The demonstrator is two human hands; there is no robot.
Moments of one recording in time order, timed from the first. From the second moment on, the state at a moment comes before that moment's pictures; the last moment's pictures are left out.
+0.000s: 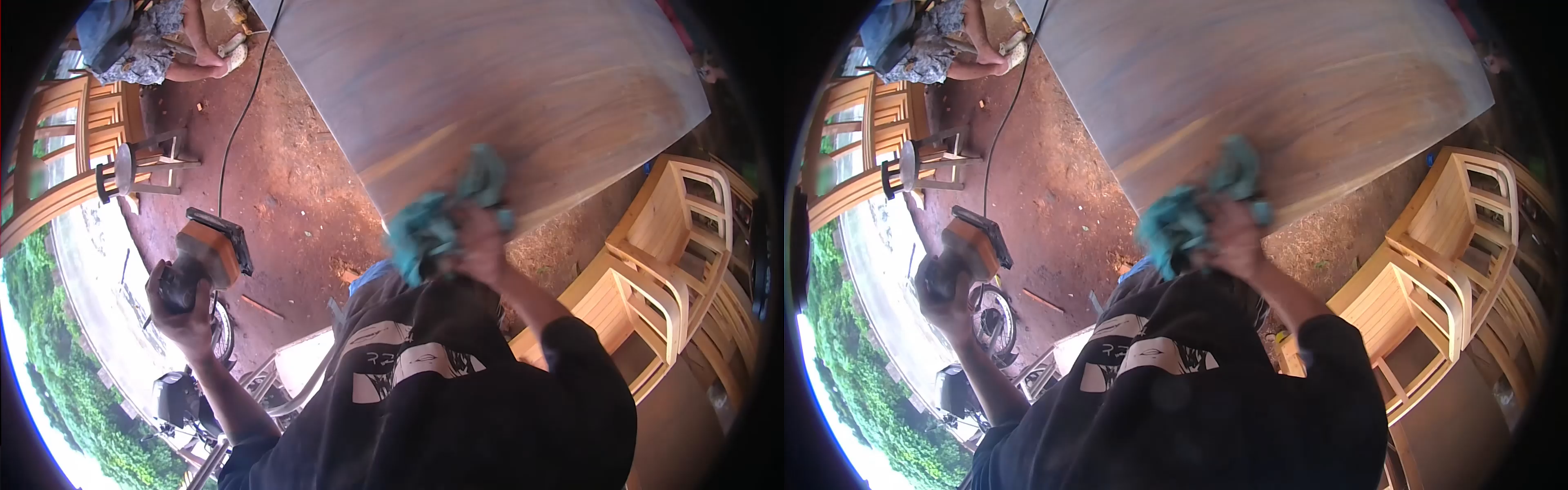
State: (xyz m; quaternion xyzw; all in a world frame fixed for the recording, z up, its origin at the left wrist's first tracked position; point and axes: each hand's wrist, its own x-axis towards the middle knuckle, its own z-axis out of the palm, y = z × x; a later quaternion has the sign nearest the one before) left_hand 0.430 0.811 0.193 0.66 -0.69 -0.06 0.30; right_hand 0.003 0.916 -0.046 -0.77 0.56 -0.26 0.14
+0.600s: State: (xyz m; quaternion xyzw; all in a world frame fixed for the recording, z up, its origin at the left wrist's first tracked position) left_hand 0.436 0.832 0.179 0.66 -0.69 -0.08 0.30; right_hand 0.015 0.920 -0.022 -0.79 0.55 -0.17 0.23
